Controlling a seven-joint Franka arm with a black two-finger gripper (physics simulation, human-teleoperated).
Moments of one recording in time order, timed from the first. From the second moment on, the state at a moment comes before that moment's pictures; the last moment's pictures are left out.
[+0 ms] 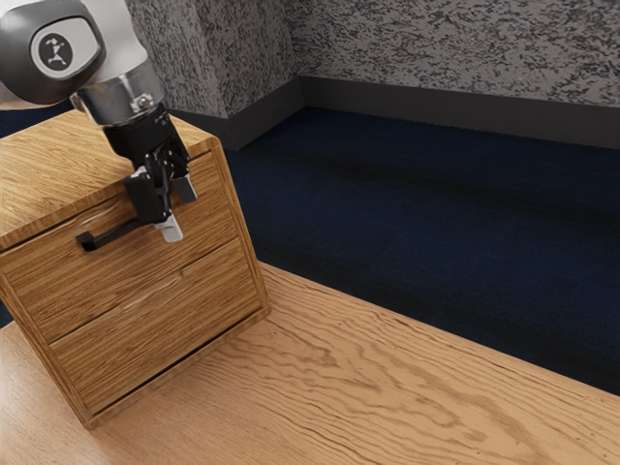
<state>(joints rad) -0.13 -0.05 0.32 -1.48 -0.06 1.47 -2.05</state>
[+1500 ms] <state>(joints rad) 0.24 -0.27 -0.37 -1.42 -0.01 1.35 -1.83</state>
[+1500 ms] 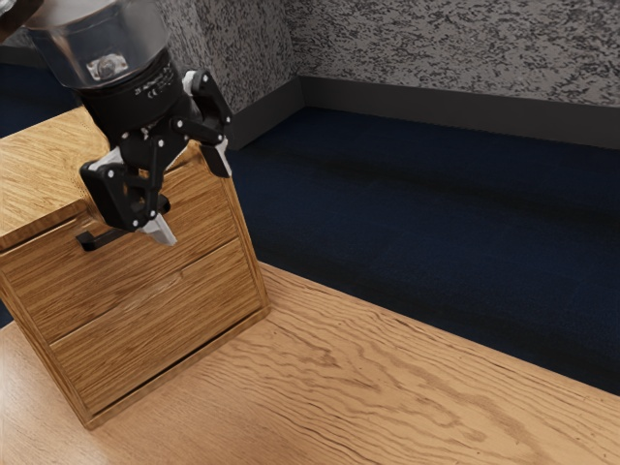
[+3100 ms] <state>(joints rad) 0.23 -0.22 -0.25 -1.34 0.08 1.26 -2.90</state>
